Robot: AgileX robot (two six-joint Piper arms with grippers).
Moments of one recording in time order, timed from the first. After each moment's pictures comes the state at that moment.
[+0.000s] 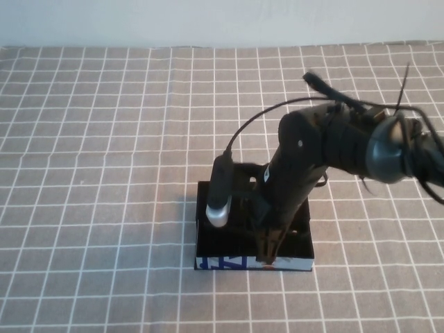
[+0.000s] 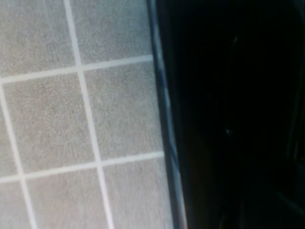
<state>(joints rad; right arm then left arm) 0.65 1.98 -1.48 0.23 0.89 -0.90 -0.06 -0.02 0.02 0.04 0.37 0.08</state>
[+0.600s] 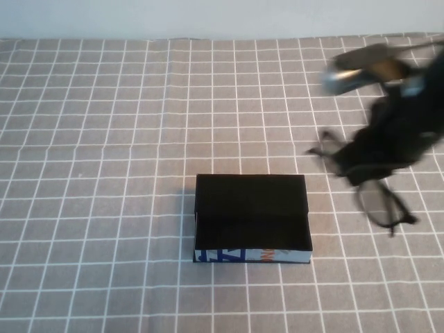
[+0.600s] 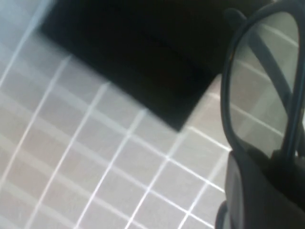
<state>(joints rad) 0.43 1.55 -1.41 0.18 1.17 -0.13 -0.06 -0.02 0.02 0.04 0.37 0.08</state>
